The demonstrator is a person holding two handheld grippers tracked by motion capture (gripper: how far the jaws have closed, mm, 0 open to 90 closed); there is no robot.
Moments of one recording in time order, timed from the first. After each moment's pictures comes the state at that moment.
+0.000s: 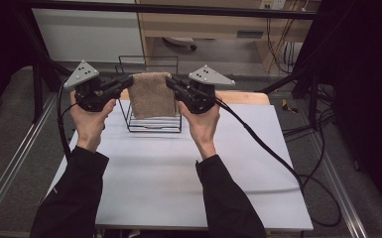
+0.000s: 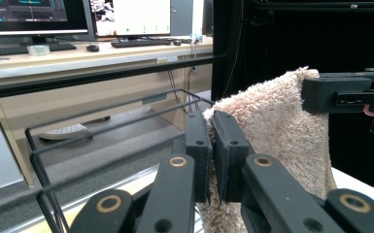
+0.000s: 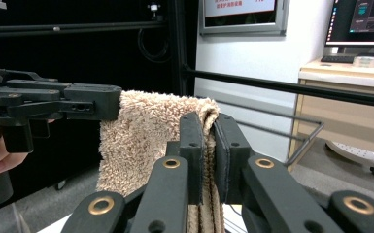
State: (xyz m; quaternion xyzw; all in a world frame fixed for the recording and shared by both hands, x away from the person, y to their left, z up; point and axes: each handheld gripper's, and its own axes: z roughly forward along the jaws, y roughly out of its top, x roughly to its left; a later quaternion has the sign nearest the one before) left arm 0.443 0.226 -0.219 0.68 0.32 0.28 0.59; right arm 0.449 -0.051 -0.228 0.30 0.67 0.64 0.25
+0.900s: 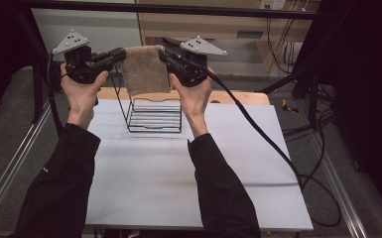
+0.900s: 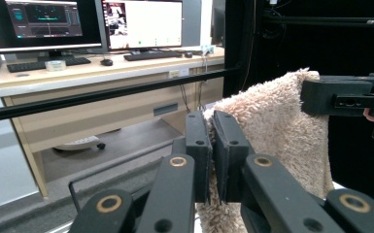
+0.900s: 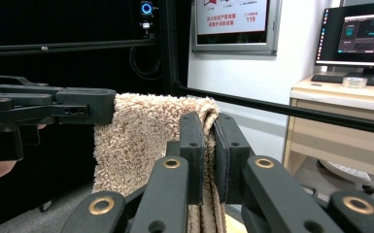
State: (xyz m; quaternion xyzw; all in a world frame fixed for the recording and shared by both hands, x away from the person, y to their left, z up) left arm 0.479 0.239 -0.173 0.67 0.33 0.30 0.59; right arm 0.488 -0.031 -0.185 0.30 0.65 0.64 0.27
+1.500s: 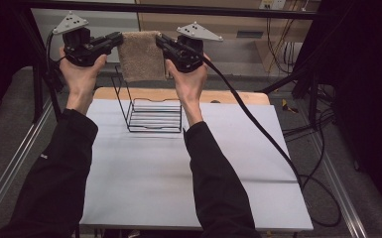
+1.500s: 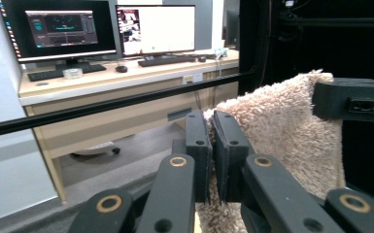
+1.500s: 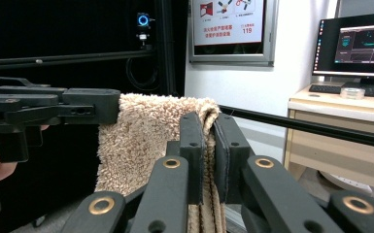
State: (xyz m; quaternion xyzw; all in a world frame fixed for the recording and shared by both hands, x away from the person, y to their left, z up) left arm 0.508 0.242 -0.153 0.67 0.33 0.32 0.58; right arm 0.515 -0.022 -0.169 0.30 0.64 0.66 0.27
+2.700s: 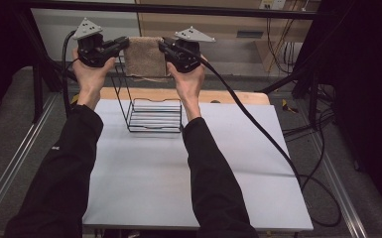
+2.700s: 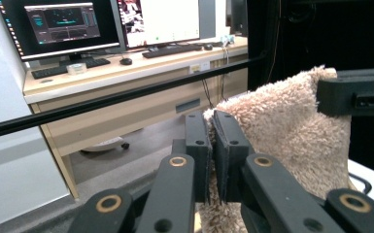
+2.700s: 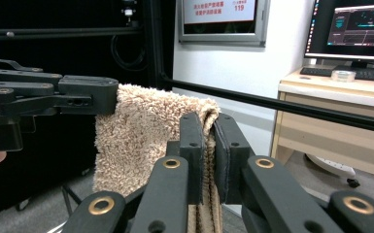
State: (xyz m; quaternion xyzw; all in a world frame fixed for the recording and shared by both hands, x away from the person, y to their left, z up) left arm 0.545 0.240 -0.187 0.69 0.32 0.34 0.56; right arm 0.550 -0.019 -0.197 0.31 0.66 0.62 0.28
